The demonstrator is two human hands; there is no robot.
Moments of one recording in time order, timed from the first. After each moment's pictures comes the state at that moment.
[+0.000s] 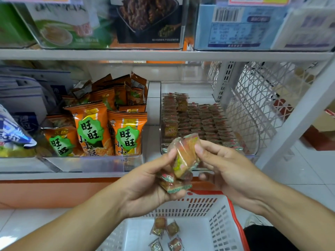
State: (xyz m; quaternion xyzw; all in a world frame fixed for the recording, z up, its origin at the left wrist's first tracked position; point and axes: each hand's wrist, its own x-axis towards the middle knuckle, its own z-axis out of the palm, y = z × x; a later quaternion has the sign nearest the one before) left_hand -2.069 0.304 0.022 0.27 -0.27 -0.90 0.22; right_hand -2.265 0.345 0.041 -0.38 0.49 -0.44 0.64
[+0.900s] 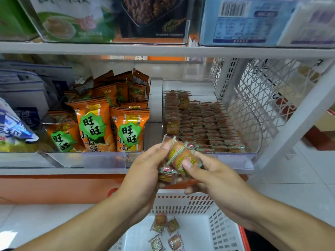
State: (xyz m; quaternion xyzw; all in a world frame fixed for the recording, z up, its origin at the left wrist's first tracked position) left_hand -2.077 0.315 0.014 0.41 -0.39 -0.72 0.39; right_hand -2.237 0.359 0.026 -0.43 0.53 -0.40 0.61
